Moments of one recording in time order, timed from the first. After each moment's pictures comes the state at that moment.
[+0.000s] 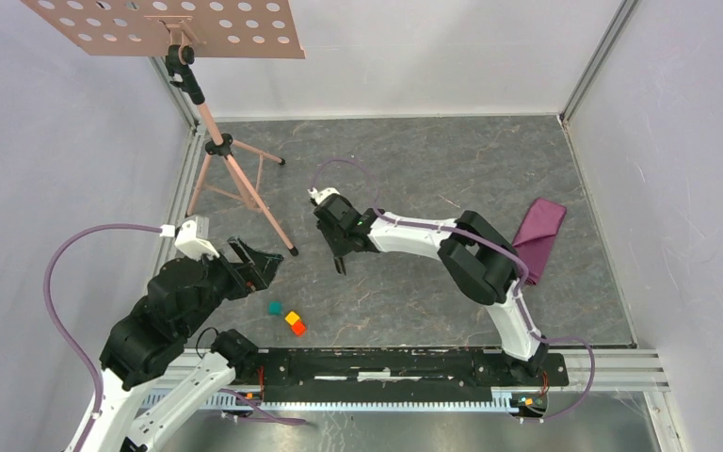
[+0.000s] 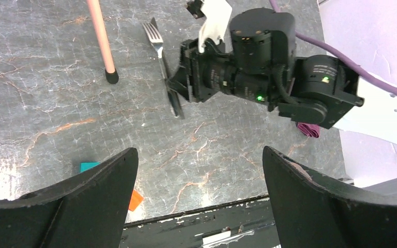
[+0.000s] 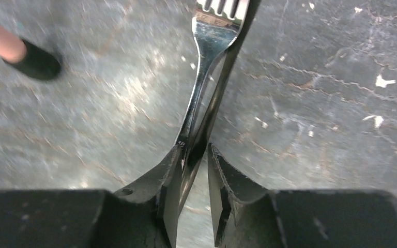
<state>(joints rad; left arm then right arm) -0.60 0.39 0.94 -0.96 -0.23 -0.74 0.97 2.16 1.56 -0.33 0.22 0.36</state>
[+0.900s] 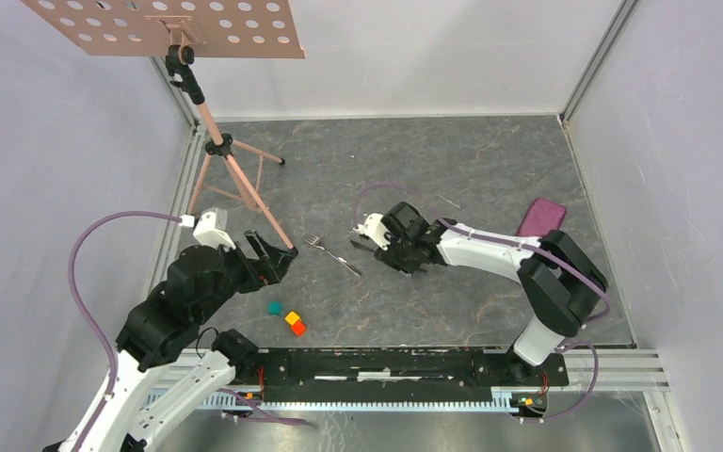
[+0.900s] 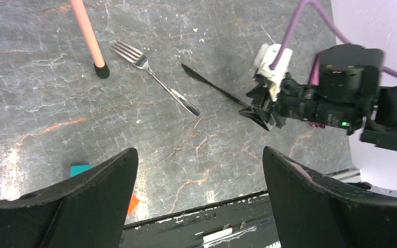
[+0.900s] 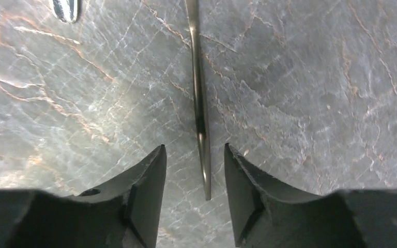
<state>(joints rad) -0.60 0.45 0.91 -0.91 -0.20 -0.73 0.81 1.69 1.01 -0.41 0.04 -0.32</state>
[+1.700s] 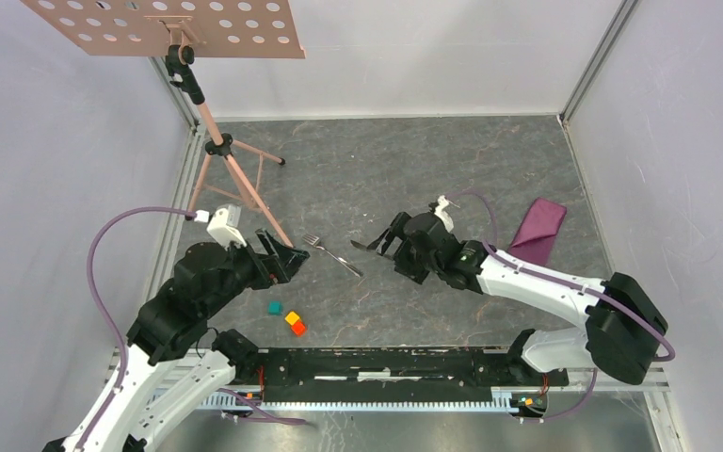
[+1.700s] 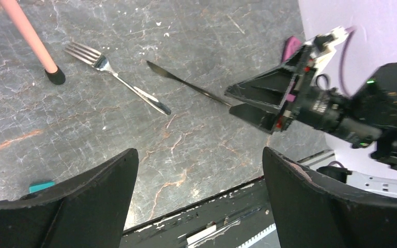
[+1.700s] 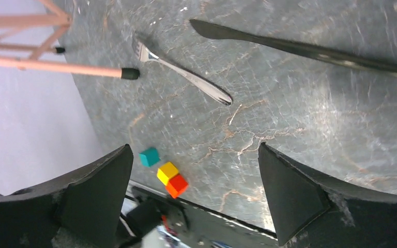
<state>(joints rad) -0.60 0.47 0.83 -0.76 -0.07 -0.73 0.88 1.31 0.82 -0.24 0.15 1.24</state>
